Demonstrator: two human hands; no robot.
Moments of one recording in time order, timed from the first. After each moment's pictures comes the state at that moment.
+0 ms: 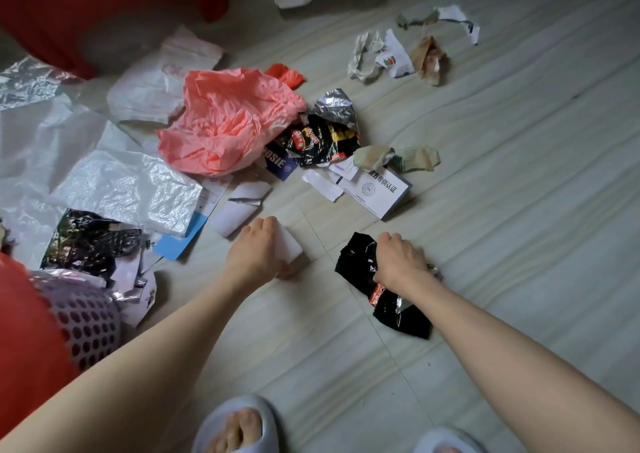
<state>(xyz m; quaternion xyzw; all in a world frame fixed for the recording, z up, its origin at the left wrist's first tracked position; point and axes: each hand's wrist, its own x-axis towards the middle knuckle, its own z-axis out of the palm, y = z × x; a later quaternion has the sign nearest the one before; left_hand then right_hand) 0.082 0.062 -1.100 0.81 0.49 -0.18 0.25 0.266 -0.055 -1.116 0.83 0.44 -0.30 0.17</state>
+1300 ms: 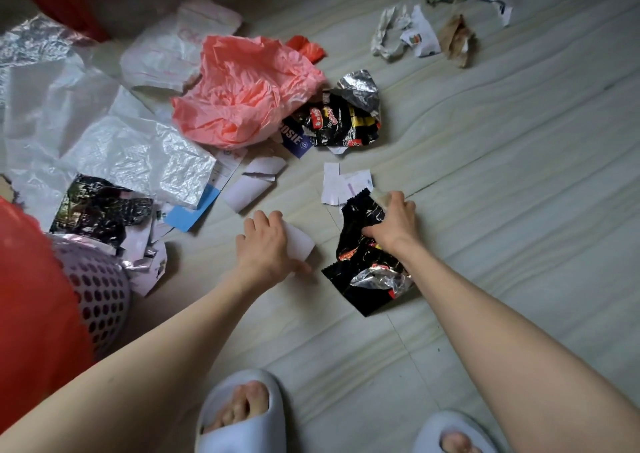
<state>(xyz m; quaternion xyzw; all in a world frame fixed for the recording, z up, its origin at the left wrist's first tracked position) 0.067 0.034 -1.102 0.79 0.53 -0.20 0.23 0.252 -0.027 -1.129 0.88 0.27 -0.36 -0.15</state>
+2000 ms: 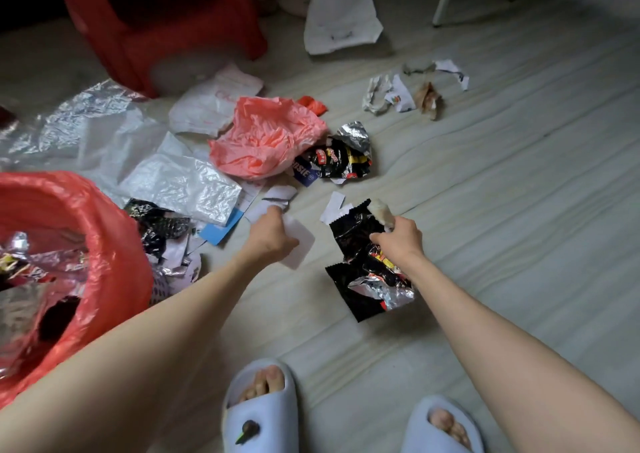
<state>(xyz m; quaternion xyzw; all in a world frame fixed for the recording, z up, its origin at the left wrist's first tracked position) 0.057 0.042 -1.019 0.71 0.58 -0.06 0.39 0.230 -0.060 -1.029 0.86 0.22 -0.37 -0.26</state>
